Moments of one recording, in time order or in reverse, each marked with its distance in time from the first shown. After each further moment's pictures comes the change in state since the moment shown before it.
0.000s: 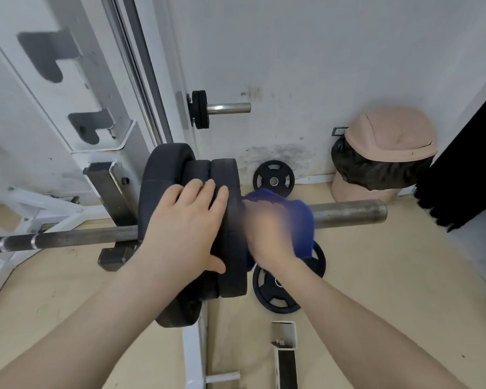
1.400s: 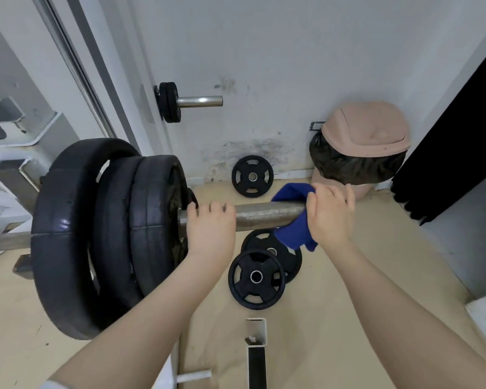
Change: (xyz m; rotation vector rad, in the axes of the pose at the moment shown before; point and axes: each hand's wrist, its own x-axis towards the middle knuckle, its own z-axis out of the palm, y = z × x) left_hand 0.093 0.126 0.046 -0.191 -0.045 -0.225; right_hand -0.011 0.192 -0.049 -0.213 0.155 0.340
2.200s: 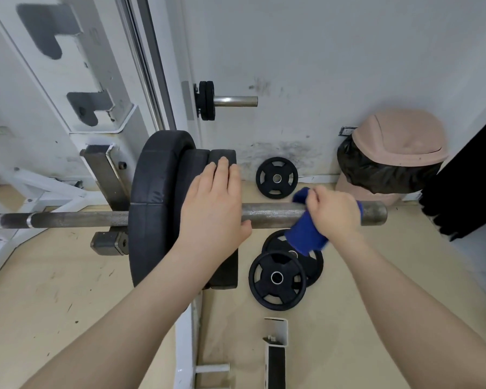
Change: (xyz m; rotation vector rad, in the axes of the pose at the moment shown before) left_hand -0.043 -0.089 -0.041 -0.168 0.254 0.026; right_hand 0.003 -0.087 -0.006 -0.025 -0.153 -0.098
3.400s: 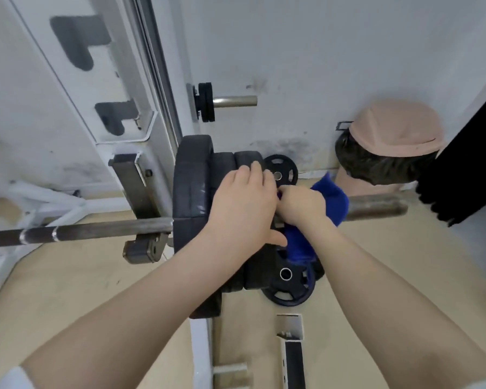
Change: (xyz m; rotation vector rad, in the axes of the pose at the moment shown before) left_hand 0.011 -0.023 -0.020 0.131 -0.147 0.268; right_hand 0.002 -0.109 -0.002 0.036 -0.240 -0.045
